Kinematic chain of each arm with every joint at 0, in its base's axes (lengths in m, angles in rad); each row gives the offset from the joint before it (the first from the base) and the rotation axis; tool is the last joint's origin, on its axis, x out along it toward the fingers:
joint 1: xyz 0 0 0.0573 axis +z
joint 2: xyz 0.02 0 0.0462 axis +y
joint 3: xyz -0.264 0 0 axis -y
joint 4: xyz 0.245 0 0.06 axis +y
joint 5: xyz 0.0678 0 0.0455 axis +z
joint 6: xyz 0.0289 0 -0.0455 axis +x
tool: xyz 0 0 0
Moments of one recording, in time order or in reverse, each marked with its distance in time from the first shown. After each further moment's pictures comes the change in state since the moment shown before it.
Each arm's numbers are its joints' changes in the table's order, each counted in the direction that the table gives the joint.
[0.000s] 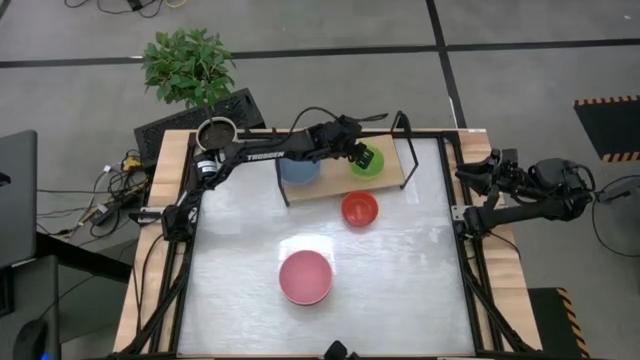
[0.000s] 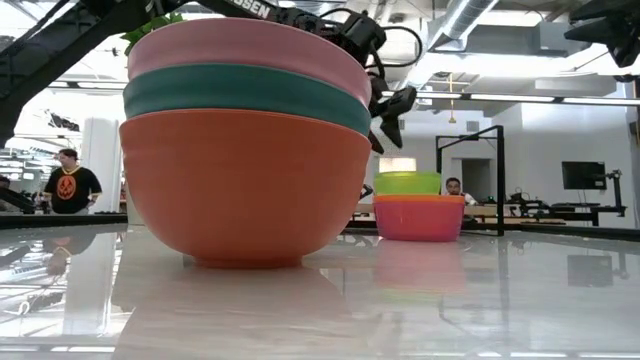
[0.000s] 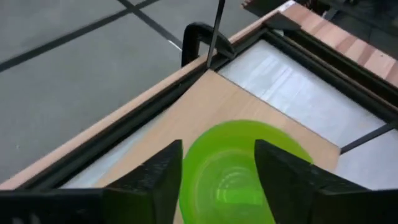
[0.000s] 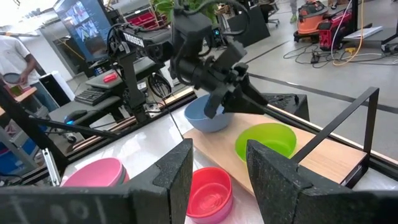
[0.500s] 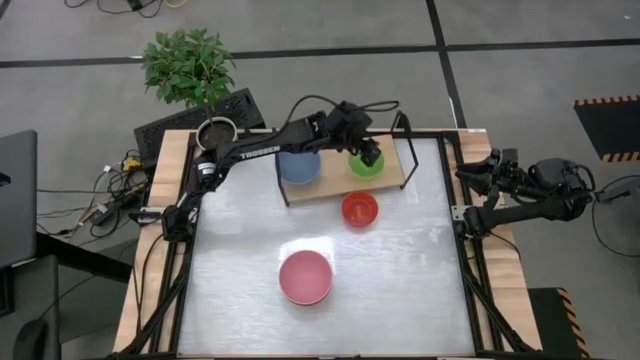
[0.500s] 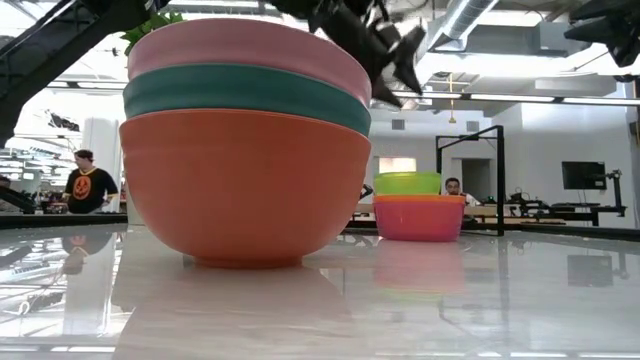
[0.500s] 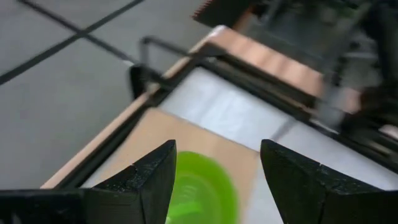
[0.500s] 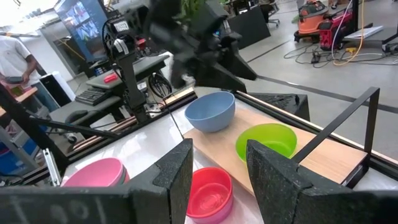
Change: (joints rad) left arm -0.040 0.000 0.278 0.197 -0.153 0.107; right arm 0.000 0.000 0.000 -0.003 0.001 0.001
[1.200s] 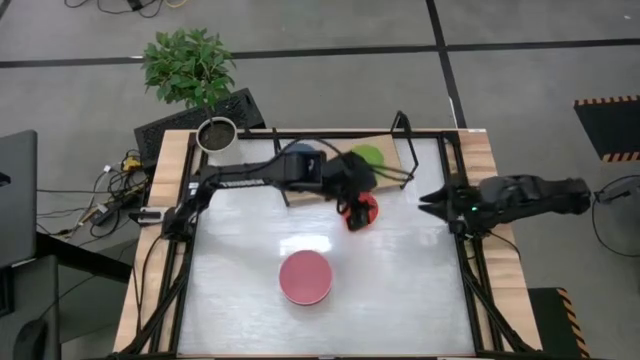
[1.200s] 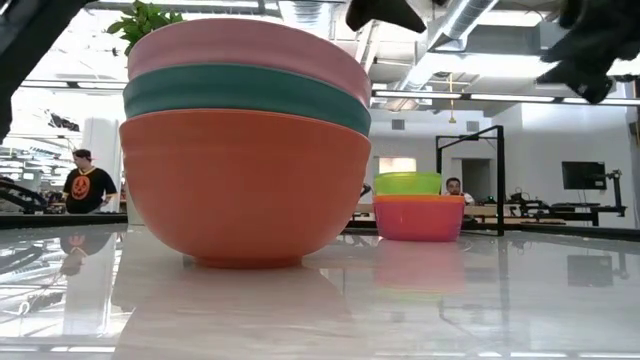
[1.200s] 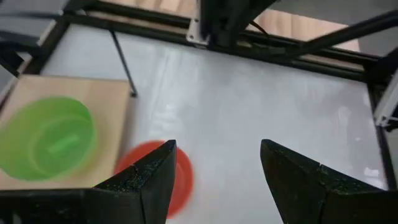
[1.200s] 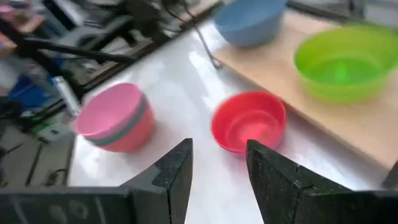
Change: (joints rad) left arm -0.307 -0.073 0.138 0.396 -0.039 0.050; right arm 0.002 0.272 -0.225 -0.184 0.227 0.199
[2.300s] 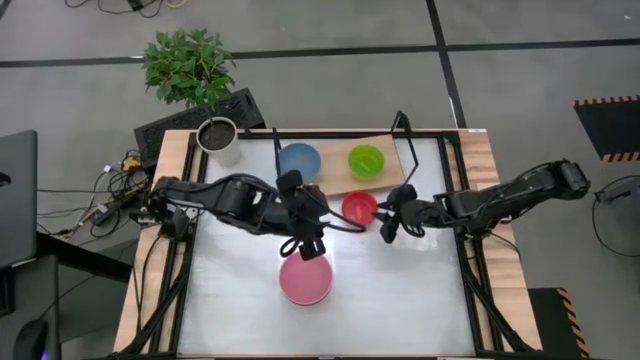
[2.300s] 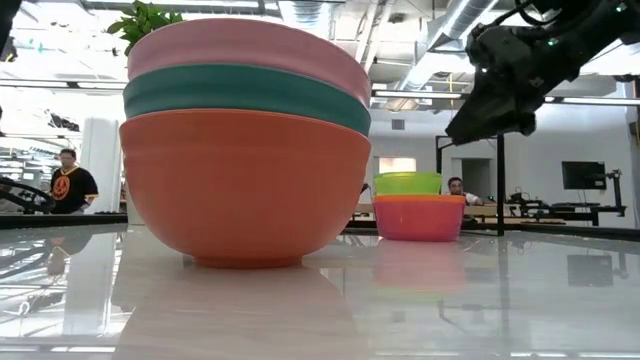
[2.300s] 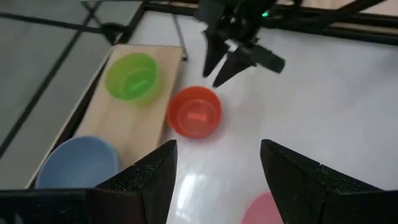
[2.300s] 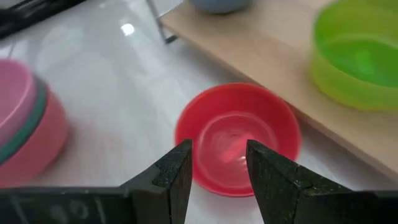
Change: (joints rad) left arm -0.286 -0.213 -0.001 0.392 0.458 -0.208; right arm 0.012 0.744 0.001 -0.490 -0.197 0.012
